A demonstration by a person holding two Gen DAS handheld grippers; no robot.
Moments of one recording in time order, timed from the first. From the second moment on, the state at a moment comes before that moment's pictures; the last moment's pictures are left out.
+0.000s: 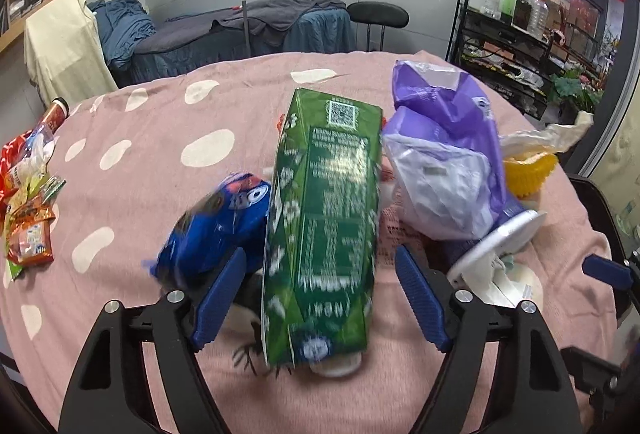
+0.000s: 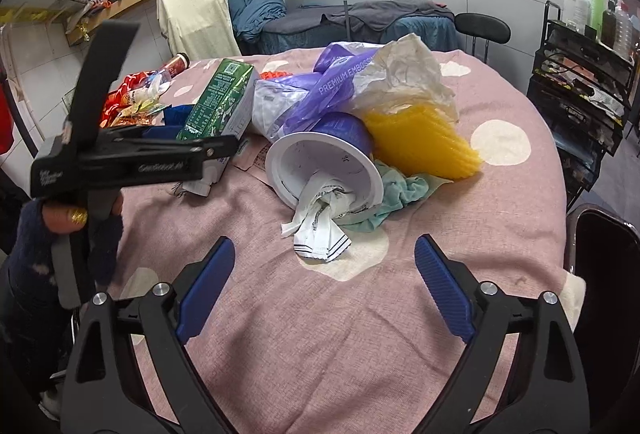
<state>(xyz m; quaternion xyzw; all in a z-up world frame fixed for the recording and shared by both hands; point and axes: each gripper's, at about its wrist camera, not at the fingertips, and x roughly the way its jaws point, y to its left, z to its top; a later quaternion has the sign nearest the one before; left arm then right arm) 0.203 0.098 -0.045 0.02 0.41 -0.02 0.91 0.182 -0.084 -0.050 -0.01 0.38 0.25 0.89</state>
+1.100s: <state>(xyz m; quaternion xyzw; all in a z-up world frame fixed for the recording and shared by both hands) 0.137 0.088 -0.020 -0.06 0.35 -0.05 0.93 0.217 -0.077 -0.061 0.02 0.45 0.29 0.85</state>
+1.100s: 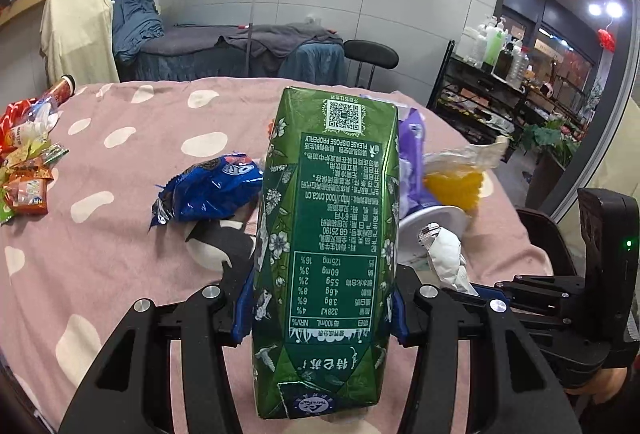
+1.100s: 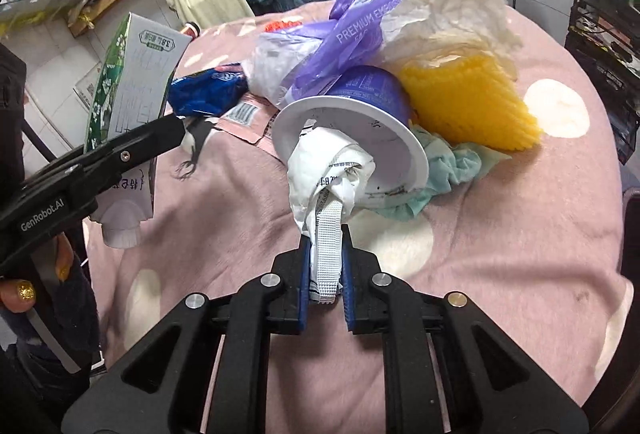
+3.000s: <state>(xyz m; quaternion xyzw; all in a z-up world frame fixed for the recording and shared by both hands) 0.161 -0.231 -0.056 0.10 0.42 -0.34 0.83 0.115 -0.406 -0.095 0.20 0.29 -0.23 0.91</state>
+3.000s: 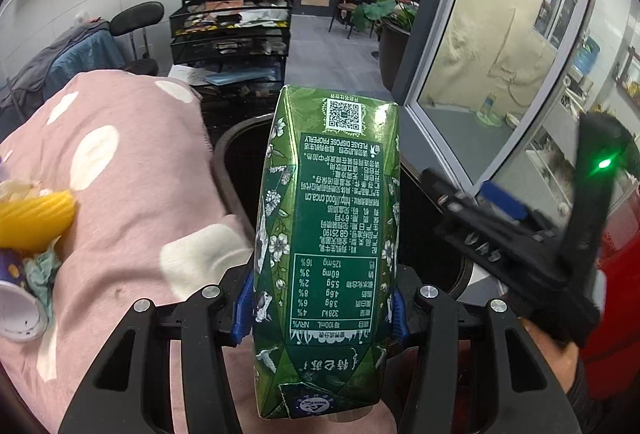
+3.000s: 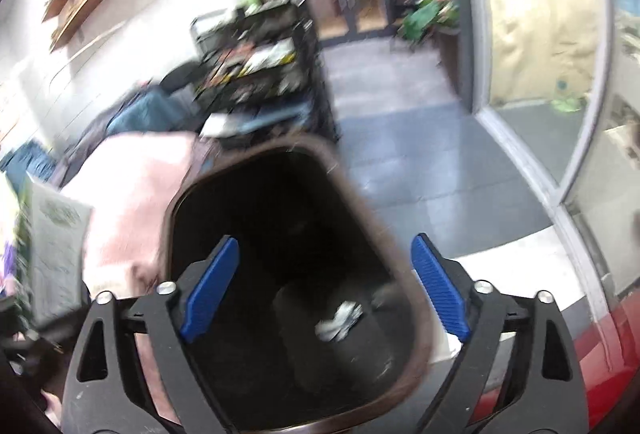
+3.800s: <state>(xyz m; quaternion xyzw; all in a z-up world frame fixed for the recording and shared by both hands) 0.196 -0.307 -0.117 0.20 0.54 -0.29 0.76 0.094 -0.453 -0.093 0.24 0.28 -0.27 0.89</state>
